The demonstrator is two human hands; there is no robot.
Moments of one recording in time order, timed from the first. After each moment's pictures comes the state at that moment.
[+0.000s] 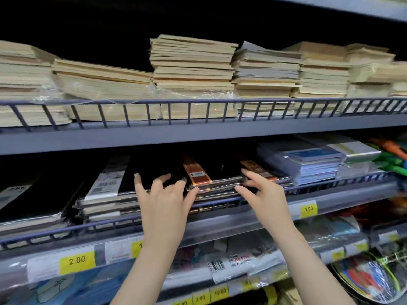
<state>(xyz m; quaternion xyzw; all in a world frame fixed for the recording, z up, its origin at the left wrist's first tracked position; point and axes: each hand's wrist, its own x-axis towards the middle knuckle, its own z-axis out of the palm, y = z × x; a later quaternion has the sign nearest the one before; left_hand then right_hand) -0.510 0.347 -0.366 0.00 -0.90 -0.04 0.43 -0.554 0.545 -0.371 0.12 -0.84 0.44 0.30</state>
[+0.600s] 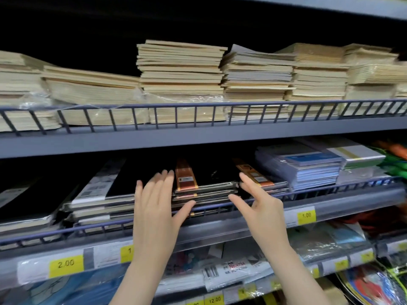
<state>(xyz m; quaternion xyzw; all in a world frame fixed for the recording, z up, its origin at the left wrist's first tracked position) -0.512 0.352 -0.384 -0.05 -0.86 -0.11 0.50 -0.534 0.551 -0.380 0.15 -0.80 0.49 0.30</state>
